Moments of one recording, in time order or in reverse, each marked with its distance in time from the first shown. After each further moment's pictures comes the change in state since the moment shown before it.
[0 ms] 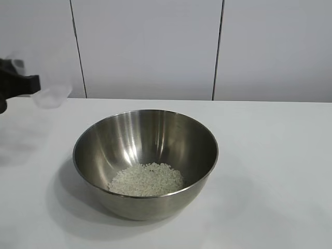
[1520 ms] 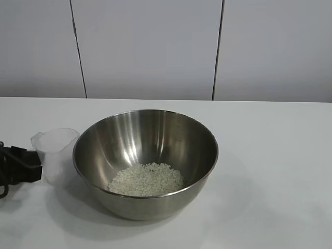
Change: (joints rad) left arm 0.096 0.339 0.024 0.268 -0.017 -0.060; right arm 0.000 0.000 0.000 0.000 0.000 0.000
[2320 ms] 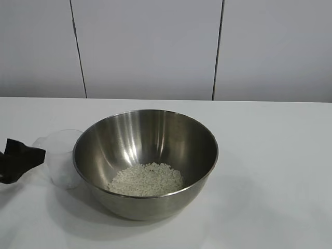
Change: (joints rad) left arm 0.000 -0.460 -0.025 0.197 0.592 -0.212; right arm 0.000 0.000 0.000 0.000 0.000 0.000
